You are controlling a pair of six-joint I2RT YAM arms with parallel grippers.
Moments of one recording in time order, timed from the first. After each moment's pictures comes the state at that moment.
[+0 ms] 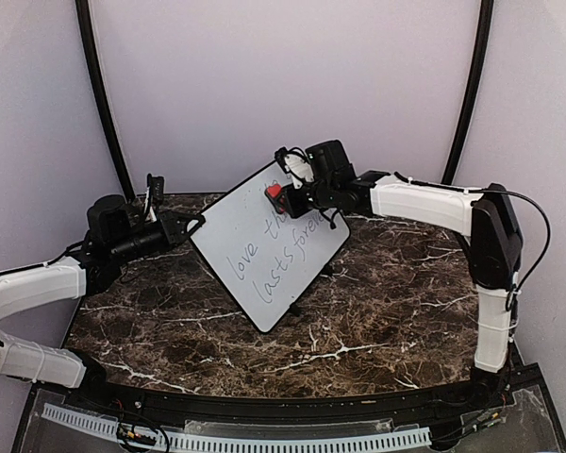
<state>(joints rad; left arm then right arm) -0.42 1.15 0.61 0.39 0.44 -0.71 0.76 2.00 1.68 -0.20 -0.07 0.03</state>
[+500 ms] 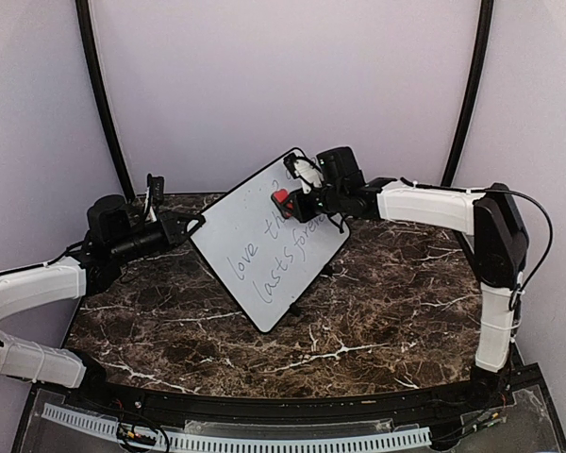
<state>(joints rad) -0.42 1.15 0.61 0.39 0.44 -0.71 0.72 2.00 1.64 -0.14 -0.15 0.03</state>
